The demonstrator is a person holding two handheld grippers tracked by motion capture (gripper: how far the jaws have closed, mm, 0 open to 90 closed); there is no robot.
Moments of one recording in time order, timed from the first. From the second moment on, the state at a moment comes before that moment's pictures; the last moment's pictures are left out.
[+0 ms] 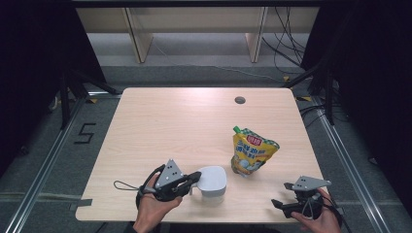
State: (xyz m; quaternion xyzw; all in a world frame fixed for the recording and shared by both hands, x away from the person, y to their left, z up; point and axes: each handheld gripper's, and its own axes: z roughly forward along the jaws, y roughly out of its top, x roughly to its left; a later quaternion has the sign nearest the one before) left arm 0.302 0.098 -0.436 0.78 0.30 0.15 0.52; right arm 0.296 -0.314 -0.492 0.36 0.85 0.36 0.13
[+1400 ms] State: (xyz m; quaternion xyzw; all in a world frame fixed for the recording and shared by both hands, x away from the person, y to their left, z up) left arm 0.297 0.102 -0.438 0.78 0.31 0.16 0.52; right arm 0.288 -0.303 -0.477 0.30 0.85 0.41 0.14
